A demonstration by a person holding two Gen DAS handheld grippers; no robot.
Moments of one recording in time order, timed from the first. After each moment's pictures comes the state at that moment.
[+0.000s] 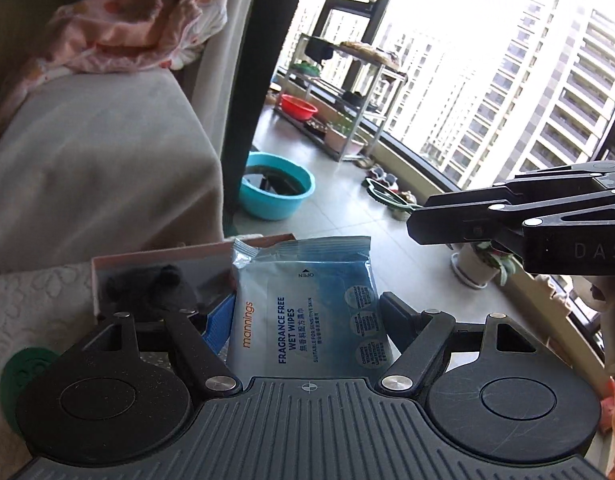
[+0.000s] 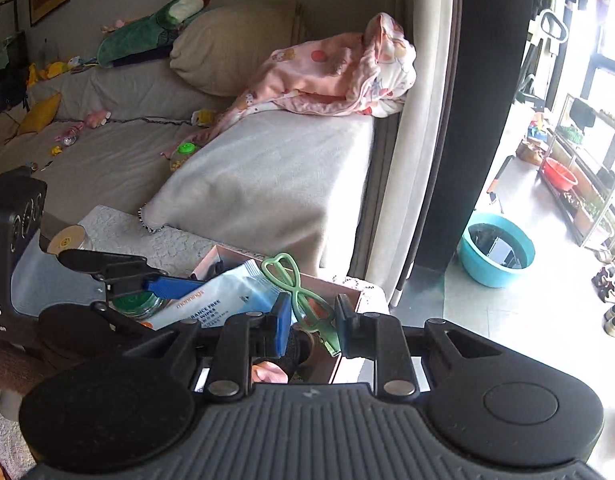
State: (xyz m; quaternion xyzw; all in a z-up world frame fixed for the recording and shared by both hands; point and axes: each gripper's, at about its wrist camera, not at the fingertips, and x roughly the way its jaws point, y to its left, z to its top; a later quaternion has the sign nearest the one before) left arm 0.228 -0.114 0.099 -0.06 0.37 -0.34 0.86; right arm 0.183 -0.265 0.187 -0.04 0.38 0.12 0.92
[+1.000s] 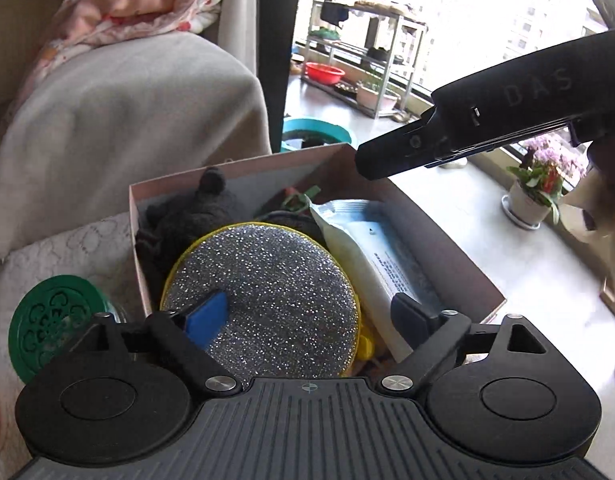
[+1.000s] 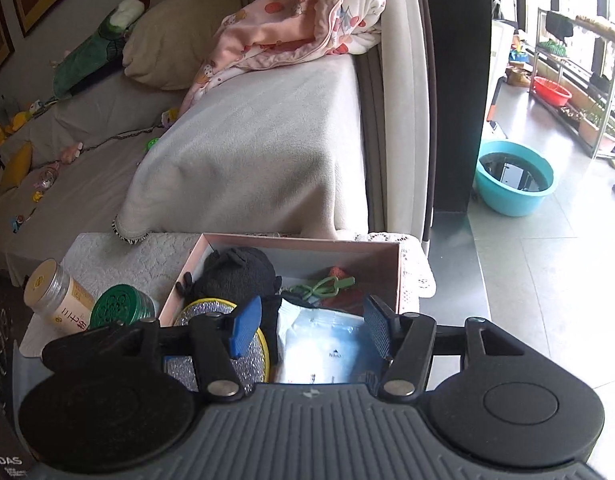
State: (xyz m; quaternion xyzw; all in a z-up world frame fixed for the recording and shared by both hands) left arm 0.199 -0.103 0.043 0.07 0.38 -0.29 0.88; right arm 0.211 -0.249 0.115 0.07 0.41 0.08 0.90
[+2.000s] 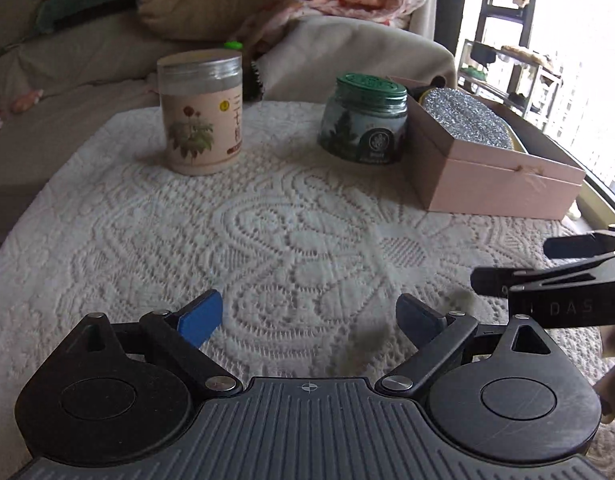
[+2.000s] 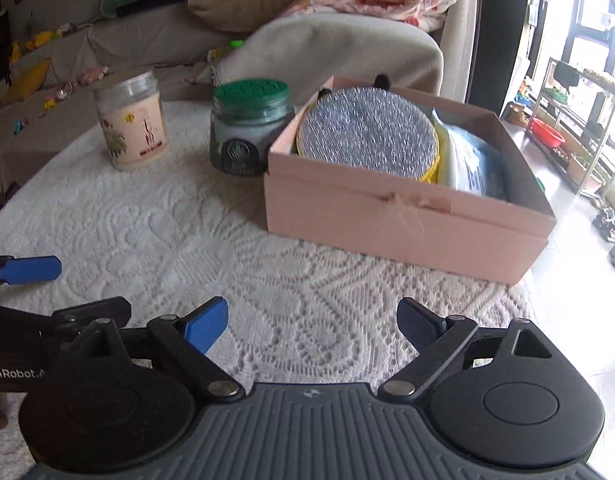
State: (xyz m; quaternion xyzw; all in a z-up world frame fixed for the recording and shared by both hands) left arm 0.028 0.054 -0.003 0.00 0.35 -0.05 0.93; right arm 0.056 -0.102 0.015 -0.04 0.40 0.07 0.91
